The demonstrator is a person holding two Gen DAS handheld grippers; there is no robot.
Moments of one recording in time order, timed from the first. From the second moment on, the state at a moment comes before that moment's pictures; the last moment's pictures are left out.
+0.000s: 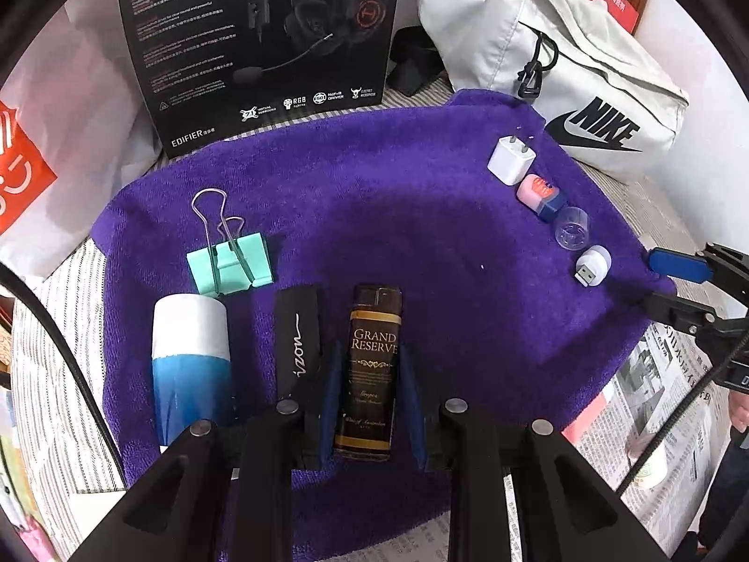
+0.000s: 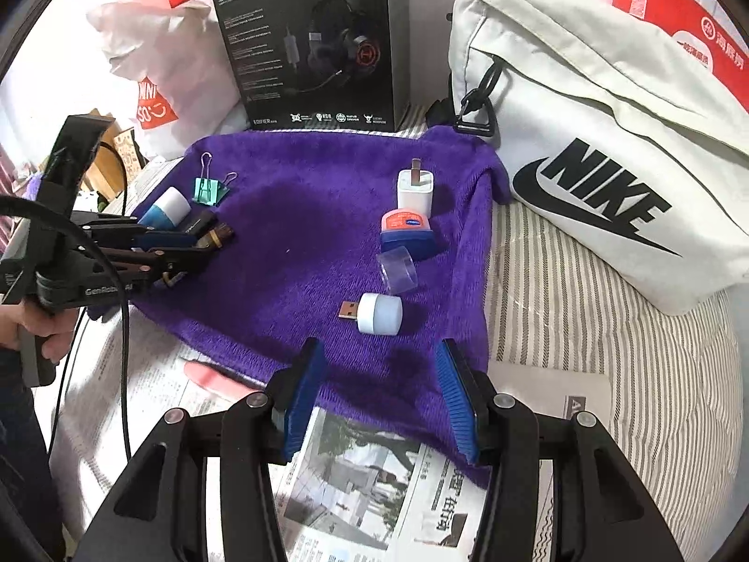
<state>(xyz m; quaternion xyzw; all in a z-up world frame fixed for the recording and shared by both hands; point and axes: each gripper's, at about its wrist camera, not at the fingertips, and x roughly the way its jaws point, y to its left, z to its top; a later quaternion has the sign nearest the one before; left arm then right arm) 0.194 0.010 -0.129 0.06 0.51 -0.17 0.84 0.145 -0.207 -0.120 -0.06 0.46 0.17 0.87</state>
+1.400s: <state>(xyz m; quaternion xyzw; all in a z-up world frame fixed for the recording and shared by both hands) 0.076 0.017 -0.091 0.08 0.46 -0.19 0.86 0.046 -0.185 -0.144 -0.02 0.48 0.21 0.85</state>
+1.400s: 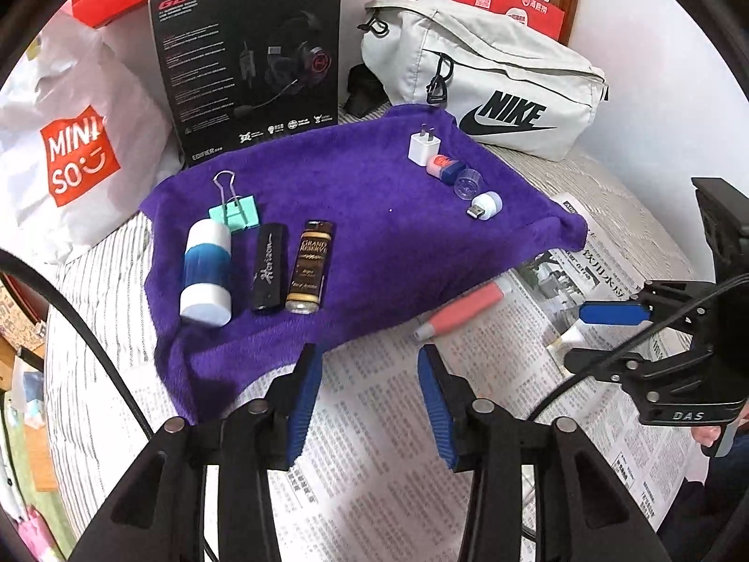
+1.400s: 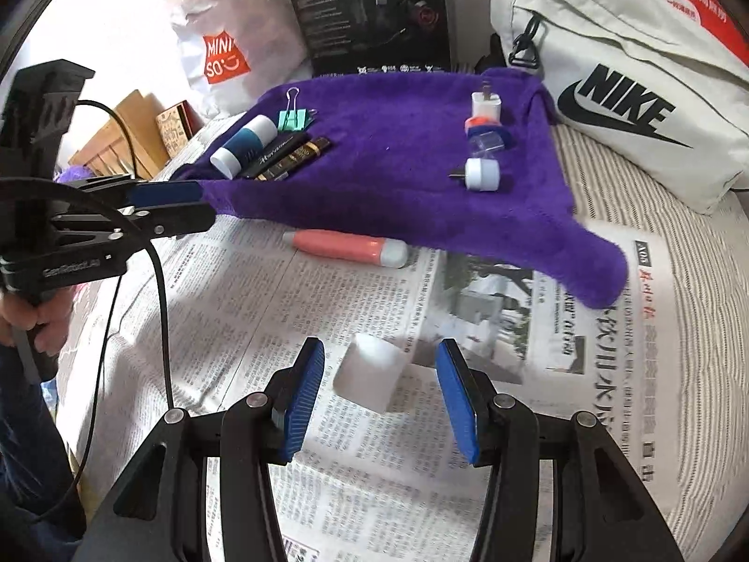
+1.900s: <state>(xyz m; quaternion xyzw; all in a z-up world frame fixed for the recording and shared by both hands) 0.075 0.009 -0.102 0.09 0.47 -0.20 0.86 0.052 -0.191 -0.161 -0.05 0.48 0.18 0.86</state>
